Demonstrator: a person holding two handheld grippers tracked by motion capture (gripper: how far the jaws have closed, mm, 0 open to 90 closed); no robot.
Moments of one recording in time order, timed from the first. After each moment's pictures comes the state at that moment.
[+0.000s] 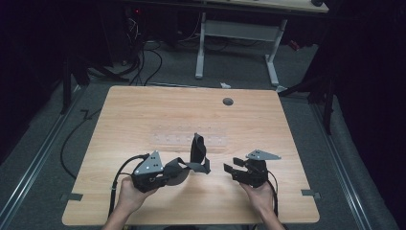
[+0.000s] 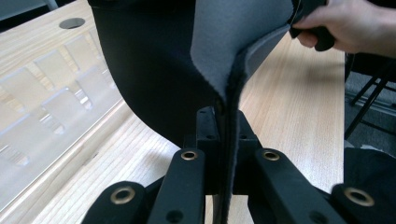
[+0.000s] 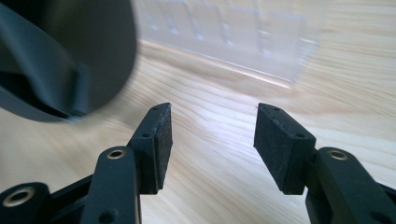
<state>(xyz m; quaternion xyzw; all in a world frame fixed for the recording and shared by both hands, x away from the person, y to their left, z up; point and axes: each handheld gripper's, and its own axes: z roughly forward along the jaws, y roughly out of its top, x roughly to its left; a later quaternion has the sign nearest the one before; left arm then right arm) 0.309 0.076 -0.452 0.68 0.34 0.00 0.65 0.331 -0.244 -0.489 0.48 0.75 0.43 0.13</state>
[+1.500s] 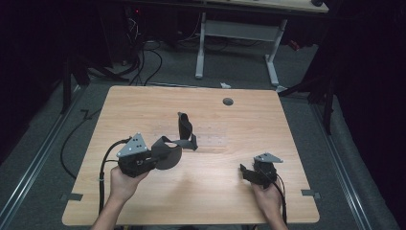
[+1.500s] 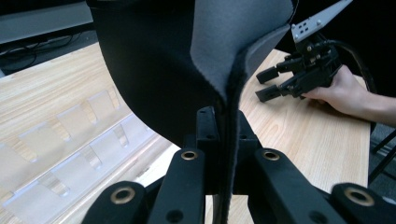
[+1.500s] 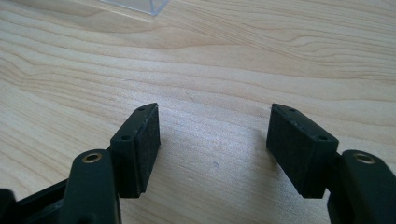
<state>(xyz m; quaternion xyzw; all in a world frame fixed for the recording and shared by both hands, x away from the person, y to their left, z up) 0.339 0.099 -0.415 0.61 0.39 0.03 0.69 0.344 -0.280 -0.531 0.54 0.74 0.31 0.24</state>
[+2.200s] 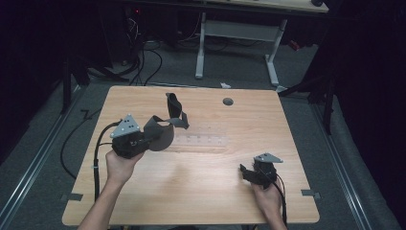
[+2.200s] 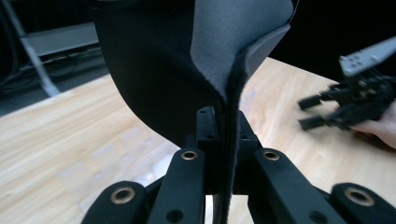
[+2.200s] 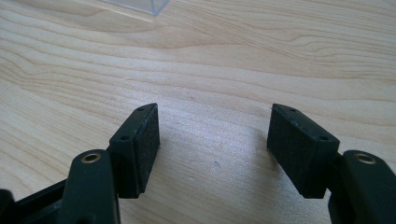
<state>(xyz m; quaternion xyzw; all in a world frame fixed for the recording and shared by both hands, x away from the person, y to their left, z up) 0.381 0.112 -0.391 0.57 0.42 0.09 0.70 0.344 -0.279 -0.531 0.54 0.74 0.31 0.24</state>
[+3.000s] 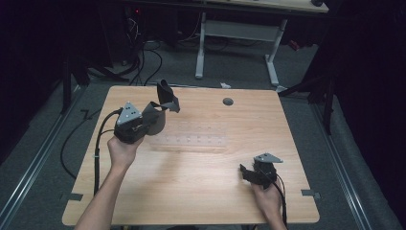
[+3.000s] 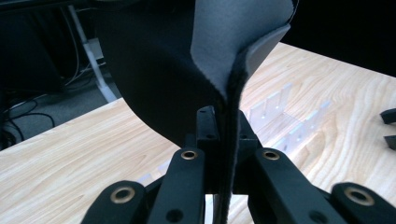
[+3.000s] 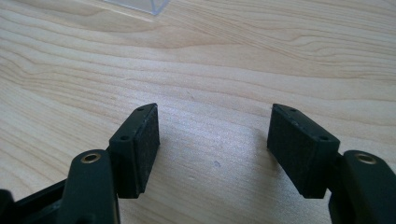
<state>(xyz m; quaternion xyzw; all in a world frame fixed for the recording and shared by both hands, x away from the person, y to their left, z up) 0.427 0.112 -0.403 0.56 0.44 0.17 0.68 0.343 -0.279 -0.531 0.54 0.74 0.31 0.24</state>
